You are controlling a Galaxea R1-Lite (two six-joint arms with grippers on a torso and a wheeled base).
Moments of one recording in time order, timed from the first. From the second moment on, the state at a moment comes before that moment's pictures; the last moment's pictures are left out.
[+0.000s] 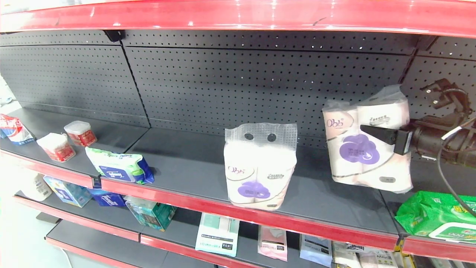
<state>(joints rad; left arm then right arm) -0.22 0.09 0.00 0.00 0.00 -0.01 -0.04 1.56 -0.73 -0.63 0.46 -0.18</state>
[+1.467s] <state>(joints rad) -0.22 0.09 0.00 0.00 0.00 -0.01 0.14 2.11 -1.13 -0.97 0.73 -0.13</state>
